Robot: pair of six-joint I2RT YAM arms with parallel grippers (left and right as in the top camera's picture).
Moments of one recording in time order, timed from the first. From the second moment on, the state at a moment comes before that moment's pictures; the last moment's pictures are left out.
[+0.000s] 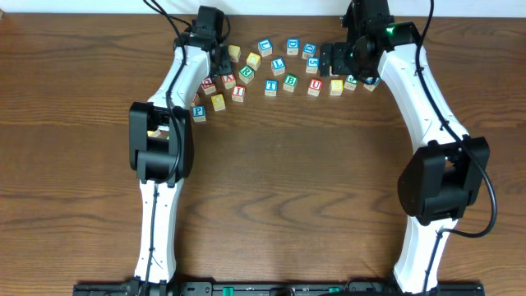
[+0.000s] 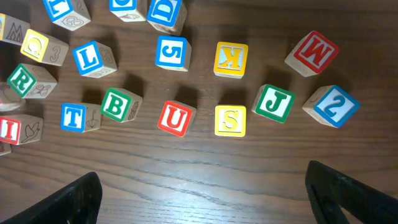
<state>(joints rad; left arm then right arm) -0.18 2.53 2.16 -0.76 -0.11 -0.33 0.20 2.13 1.98 -0.97 -0.07 0.21</state>
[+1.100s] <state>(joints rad) -0.18 2.52 2.16 -0.78 -0.11 -0.33 0.20 2.13 1.98 -0.97 -0.07 0.21</state>
